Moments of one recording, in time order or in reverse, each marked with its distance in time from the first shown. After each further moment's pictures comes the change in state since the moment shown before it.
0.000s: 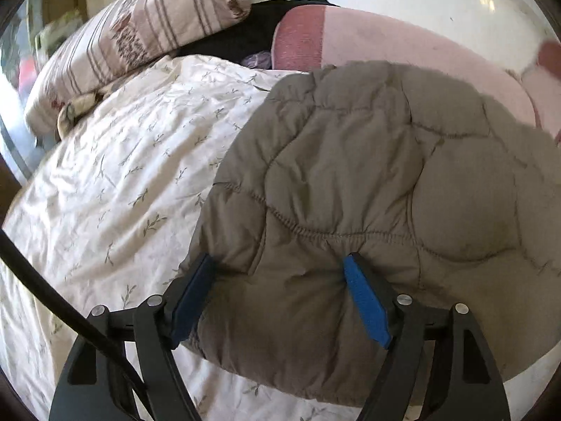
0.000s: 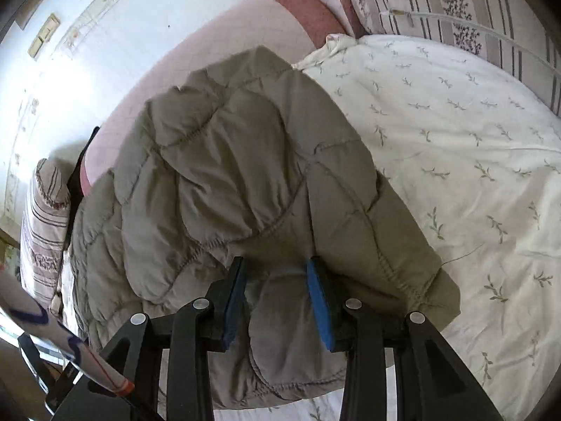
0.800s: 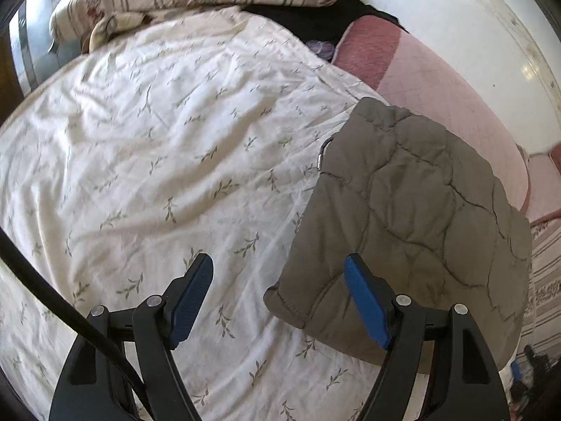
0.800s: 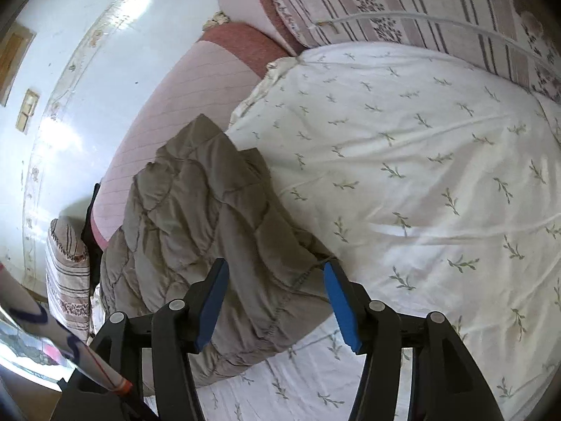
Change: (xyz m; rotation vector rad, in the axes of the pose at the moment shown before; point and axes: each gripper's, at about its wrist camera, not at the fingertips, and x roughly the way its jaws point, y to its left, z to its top) left arm -0.026 0.103 0.002 -0.335 0.151 -0.156; right arm -0.068 -0.070 0.009 0.230 -0.038 0.041
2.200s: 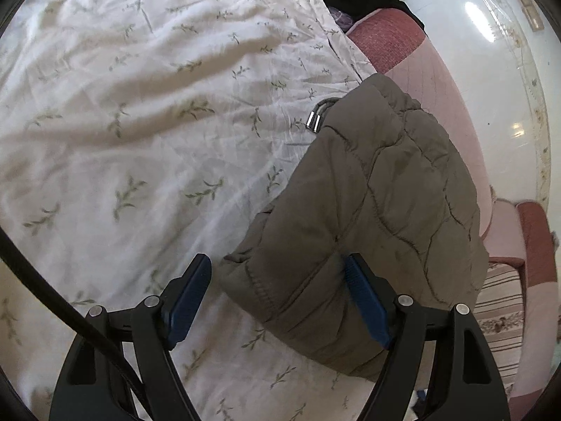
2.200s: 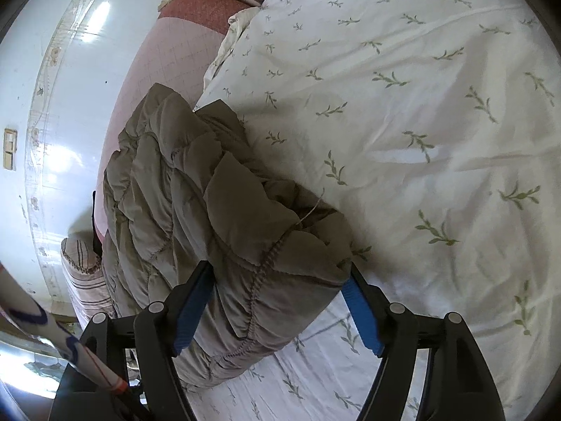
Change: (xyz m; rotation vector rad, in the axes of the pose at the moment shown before) left arm 0.046 0.013 -0.015 -0.254 0.150 -0.256; right arm 0.059 -0.026 -0.015 0.191 0.151 0.086
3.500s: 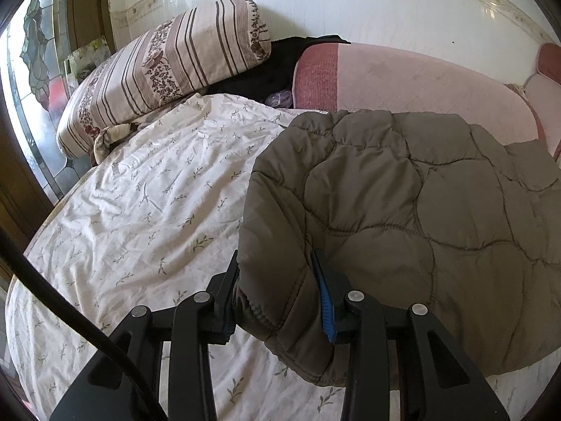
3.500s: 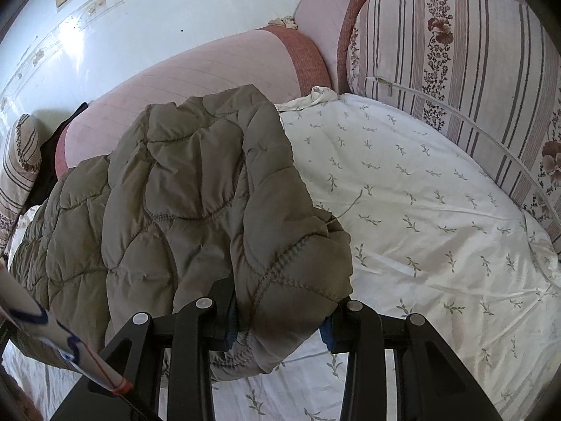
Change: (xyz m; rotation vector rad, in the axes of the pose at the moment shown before) left arm -0.031 -0.110 -0.063 0.607 -0.428 0.466; right arm -0.017 0.107 -0.057 -0.619 -0.284 -0.381
